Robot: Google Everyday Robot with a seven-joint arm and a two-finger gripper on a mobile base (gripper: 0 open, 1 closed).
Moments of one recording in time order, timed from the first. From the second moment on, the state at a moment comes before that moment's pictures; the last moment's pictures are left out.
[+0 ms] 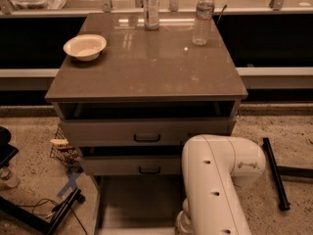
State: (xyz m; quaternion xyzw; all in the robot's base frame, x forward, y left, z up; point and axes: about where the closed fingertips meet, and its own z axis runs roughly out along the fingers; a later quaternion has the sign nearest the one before) arm 0.412 -0.110 0.121 -0.73 0.68 0.08 0.08
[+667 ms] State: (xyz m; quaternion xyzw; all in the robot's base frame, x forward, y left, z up) arm 0.390 -0.124 0.134 -0.72 0.69 0.07 0.06
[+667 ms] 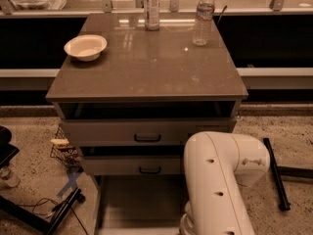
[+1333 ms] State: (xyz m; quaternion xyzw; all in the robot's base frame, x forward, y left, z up) arm 0.340 -0.143 0.156 -0.71 0.70 0.09 0.03
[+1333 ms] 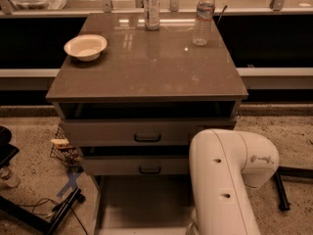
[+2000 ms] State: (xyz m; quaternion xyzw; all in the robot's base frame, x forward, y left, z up) arm 0.339 -0.142 0.156 -0.71 0.70 0.10 0.03
